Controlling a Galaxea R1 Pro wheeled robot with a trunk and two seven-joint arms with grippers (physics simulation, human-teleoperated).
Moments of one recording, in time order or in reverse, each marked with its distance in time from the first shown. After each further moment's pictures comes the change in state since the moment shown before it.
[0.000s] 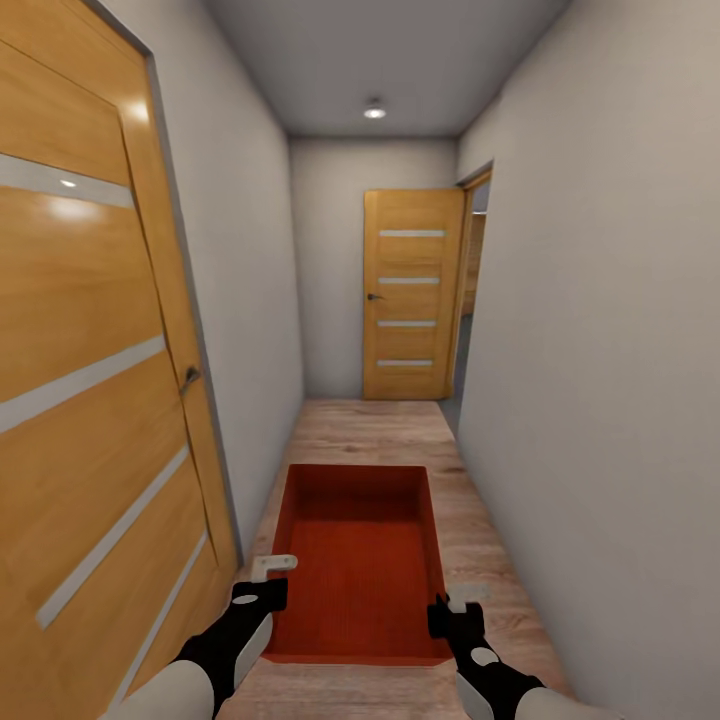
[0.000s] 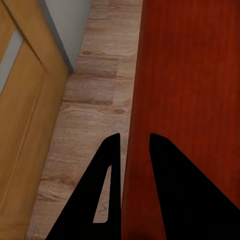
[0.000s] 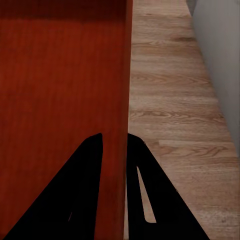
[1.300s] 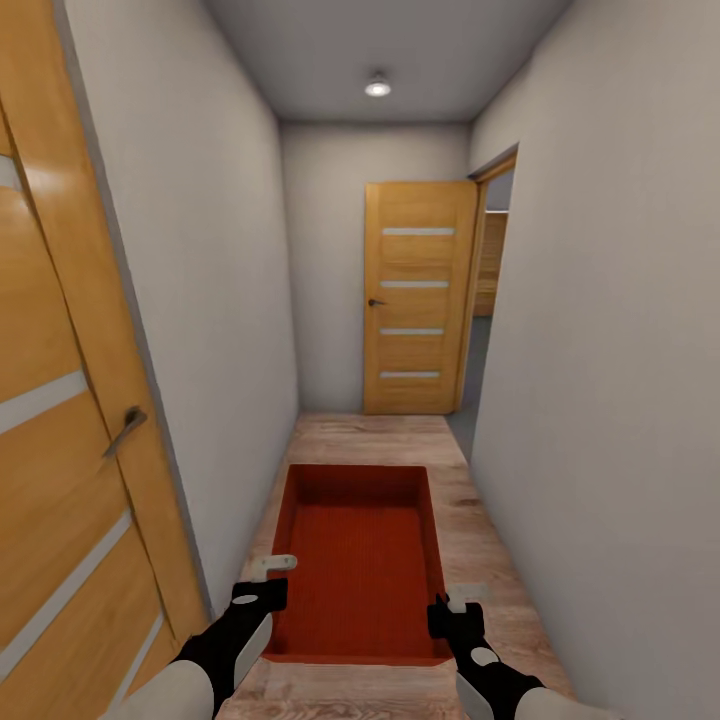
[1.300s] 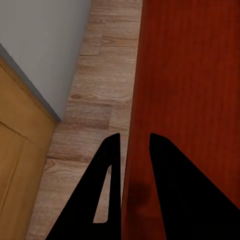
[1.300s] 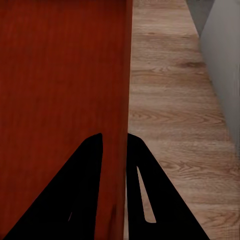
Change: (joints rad) left arm 0.000 0.000 0.000 0.000 0.000 0.000 0.000; right arm 0.000 0.000 0.001 0.000 -0.001 0.000 0.000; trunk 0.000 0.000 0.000
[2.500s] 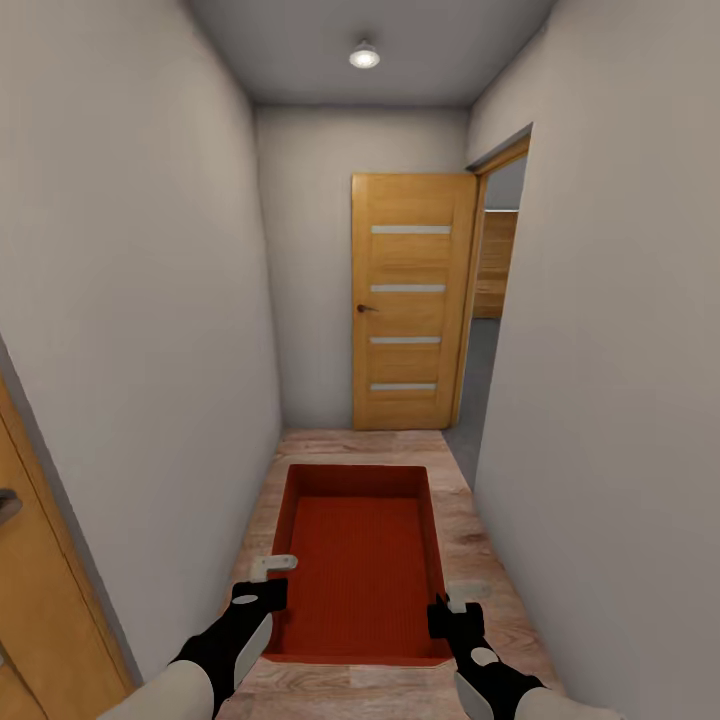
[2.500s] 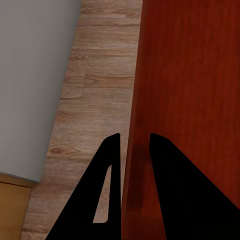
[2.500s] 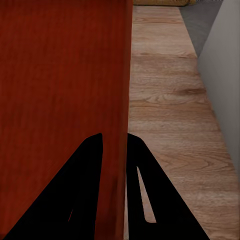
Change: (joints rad) left arm 0.000 0.000 0.000 0.000 0.000 0.000 0.000; right arm 0.000 0.000 0.000 0.000 0.000 0.000 0.000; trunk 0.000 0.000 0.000
